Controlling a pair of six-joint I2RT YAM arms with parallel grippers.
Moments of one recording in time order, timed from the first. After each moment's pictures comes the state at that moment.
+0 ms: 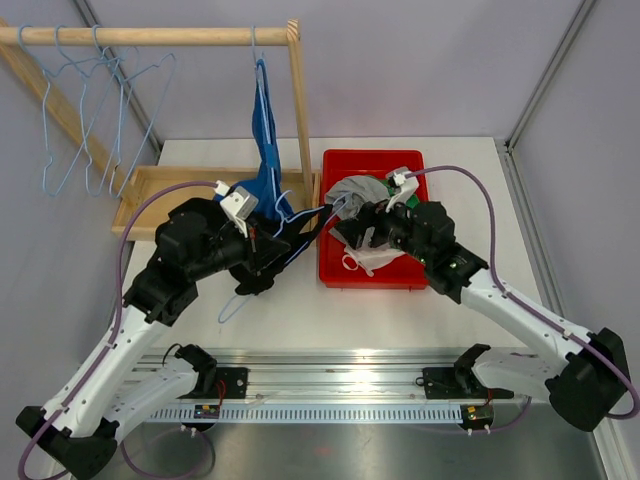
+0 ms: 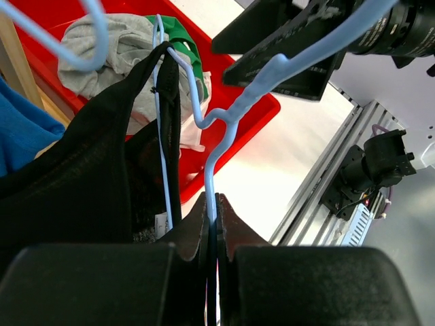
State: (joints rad) left arm -0.53 0.79 0.93 -0.39 0.44 -0.24; right arm 0.65 1.10 0.83 0.13 -0.12 0.40
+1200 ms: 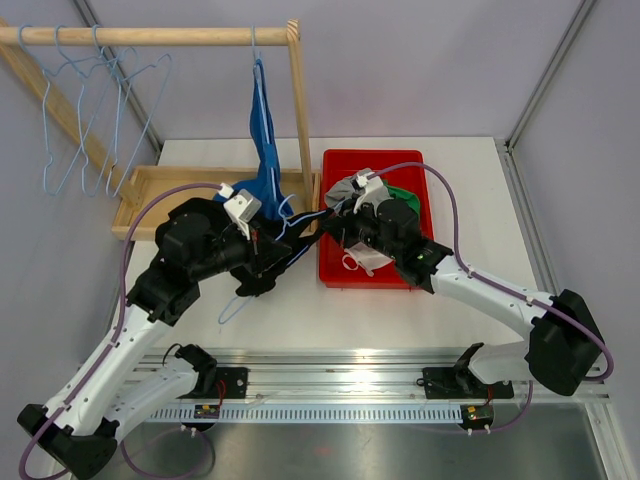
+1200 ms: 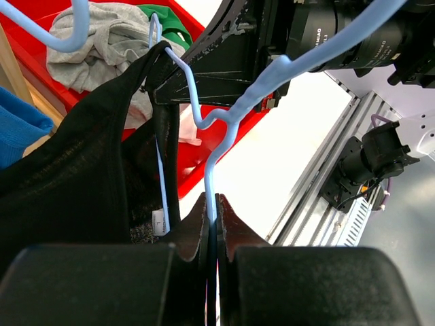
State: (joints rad) left arm -0.54 0.79 0.91 -0.39 0.47 -0.23; right arm 0.77 1.33 0.91 0.25 -0.09 0.37
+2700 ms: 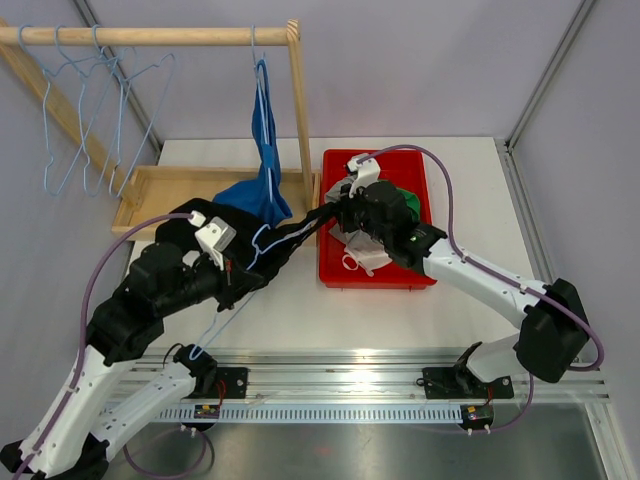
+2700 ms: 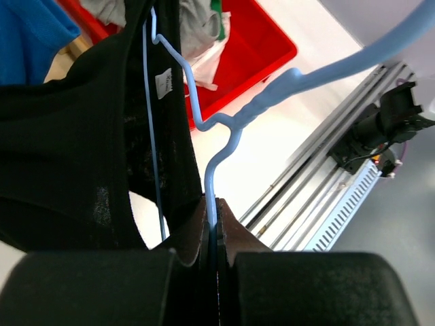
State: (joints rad) left arm -0.59 0.60 1.00 -0.81 0.31 -0.22; right arm 0.76 1.41 1.09 0.02 0.12 0.27
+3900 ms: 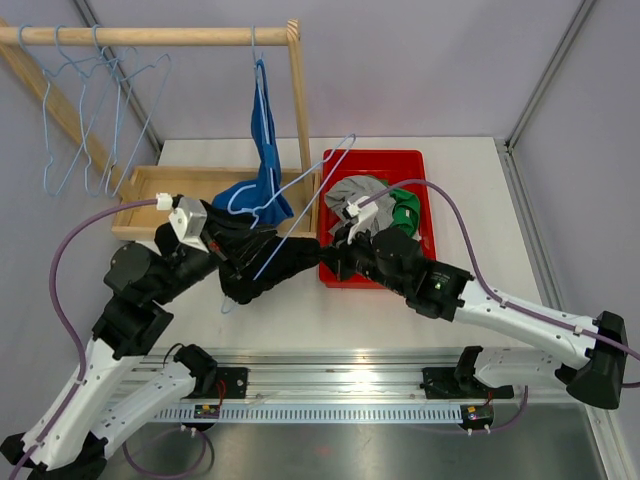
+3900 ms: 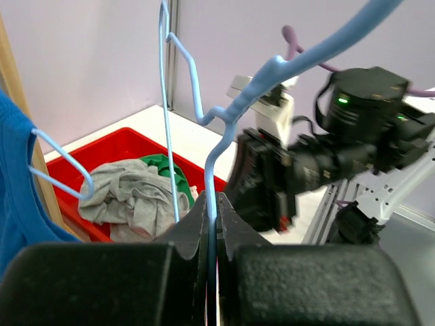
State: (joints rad) left arm -0.61 0.59 0.94 -0.15 0.38 -0.25; right arm 1.04 1.13 0.97 -0.06 0.15 0.36
